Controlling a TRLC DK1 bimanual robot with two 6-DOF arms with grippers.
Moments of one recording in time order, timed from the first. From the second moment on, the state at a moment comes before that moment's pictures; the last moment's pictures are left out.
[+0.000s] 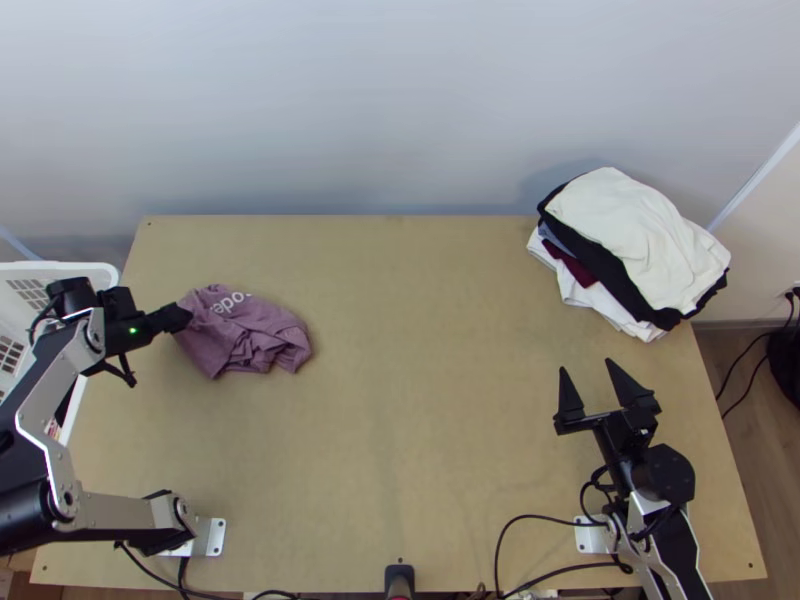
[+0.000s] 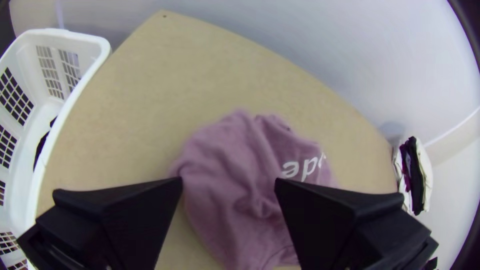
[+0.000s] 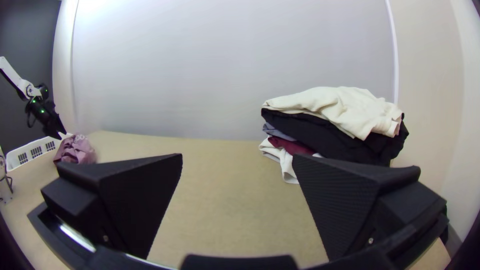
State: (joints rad) left arm 0.43 1.45 0.95 -0.38 0.43 -0.01; right arm 0.29 0.01 0.01 0.02 0.09 0.06
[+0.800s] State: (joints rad) left arm -0.06 1.25 1.09 -0.81 0.06 0.09; right arm 0.29 0.01 0.01 0.02 0.09 0.06
